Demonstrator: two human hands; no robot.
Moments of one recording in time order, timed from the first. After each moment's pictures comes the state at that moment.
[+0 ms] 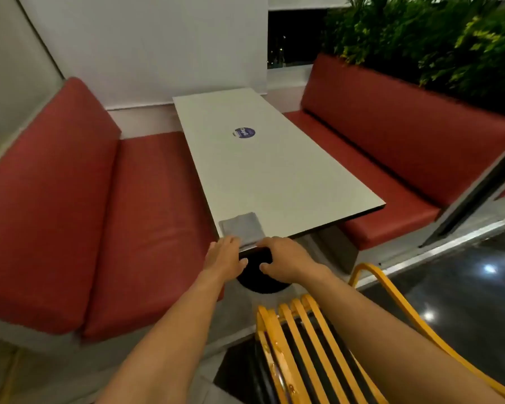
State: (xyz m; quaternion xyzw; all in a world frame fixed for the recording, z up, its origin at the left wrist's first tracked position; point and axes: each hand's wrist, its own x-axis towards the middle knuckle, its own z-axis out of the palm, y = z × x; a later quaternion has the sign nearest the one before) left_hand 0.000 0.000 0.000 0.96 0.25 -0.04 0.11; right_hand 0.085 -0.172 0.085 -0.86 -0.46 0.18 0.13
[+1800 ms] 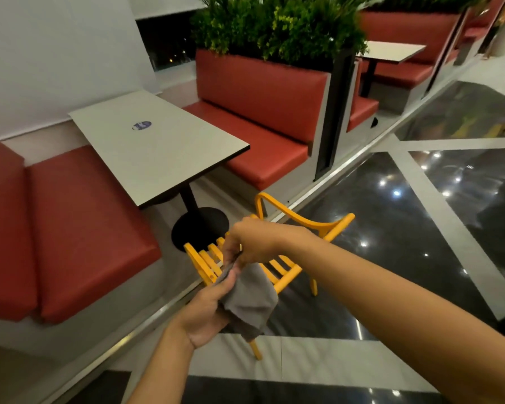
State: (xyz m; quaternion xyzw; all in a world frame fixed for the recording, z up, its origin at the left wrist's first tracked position) left_hand -0.278 -0.448 0.108 0.48 0.22 -0.14 0.84; right_hand -0.122 -0.567 0.200 -0.81 -0.52 0.24 0.14
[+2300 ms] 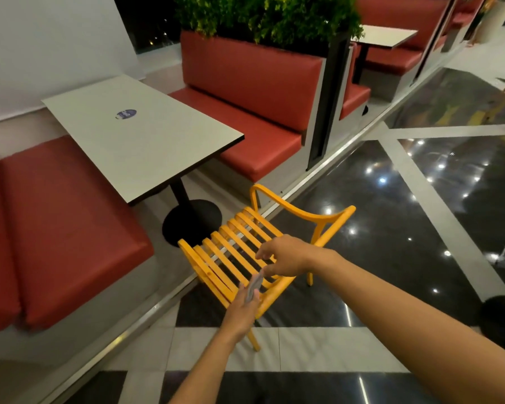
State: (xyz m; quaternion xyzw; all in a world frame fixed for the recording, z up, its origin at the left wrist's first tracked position) left_hand -0.240 -0.465 -0.013 0.75 0.23 -0.14 0.60; right_hand -0.100 -0.596 0.113 -0.88 -0.36 0.29 0.14
